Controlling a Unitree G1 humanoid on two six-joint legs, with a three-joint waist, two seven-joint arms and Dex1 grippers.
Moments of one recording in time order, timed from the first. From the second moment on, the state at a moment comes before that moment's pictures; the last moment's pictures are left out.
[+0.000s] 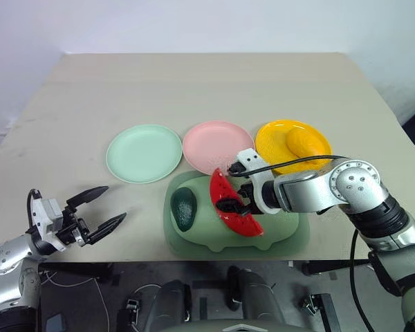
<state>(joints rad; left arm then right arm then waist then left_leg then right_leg) 0.08 0.61 0.39 0.19 -0.58 -0.25 -1.29 -0.78 -0.71 0.43 -0.20 1.76 1.28 -0.60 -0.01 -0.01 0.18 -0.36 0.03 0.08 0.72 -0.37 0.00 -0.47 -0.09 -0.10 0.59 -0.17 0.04</state>
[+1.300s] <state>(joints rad) 0.08 0.61 0.39 0.19 -0.58 -0.25 -1.26 -1.07 -0.45 0.23 0.42 0.75 1.11 0.19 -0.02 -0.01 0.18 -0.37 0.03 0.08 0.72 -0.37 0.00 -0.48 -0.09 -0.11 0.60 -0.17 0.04</state>
